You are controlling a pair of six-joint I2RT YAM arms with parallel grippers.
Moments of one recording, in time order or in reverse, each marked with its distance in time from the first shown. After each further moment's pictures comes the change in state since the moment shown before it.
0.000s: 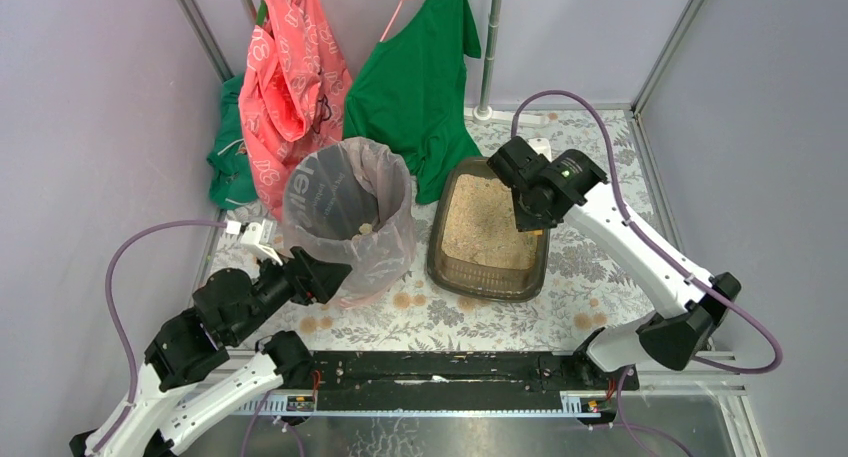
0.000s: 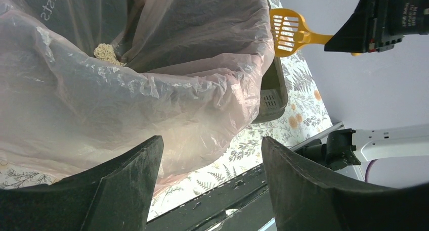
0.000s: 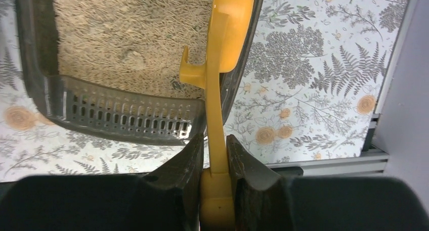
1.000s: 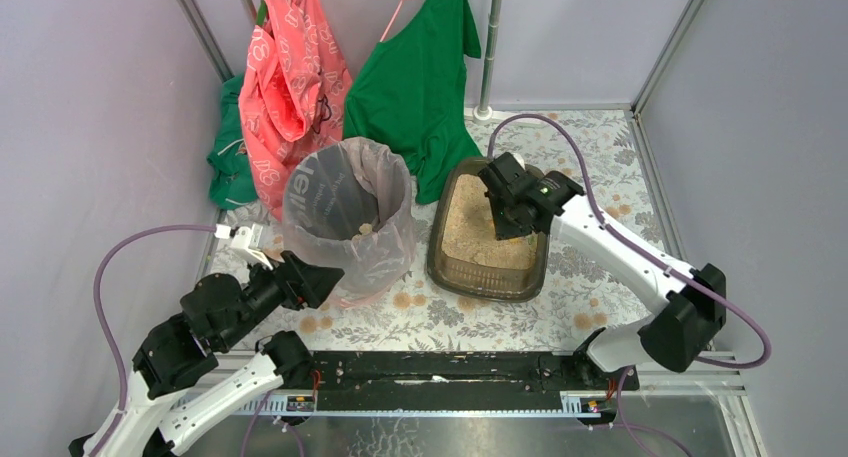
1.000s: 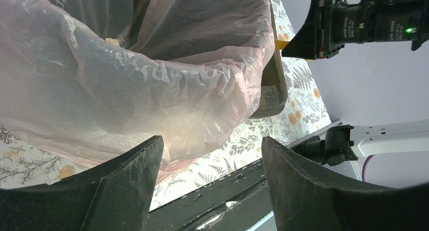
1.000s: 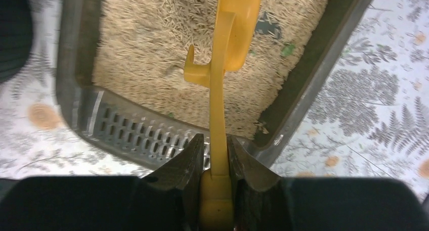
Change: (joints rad) left arm 0.000 -0.027 0.047 -0.076 -0.003 -0.005; right arm -0.010 0.025 -0.278 0.354 -0.130 -0.119
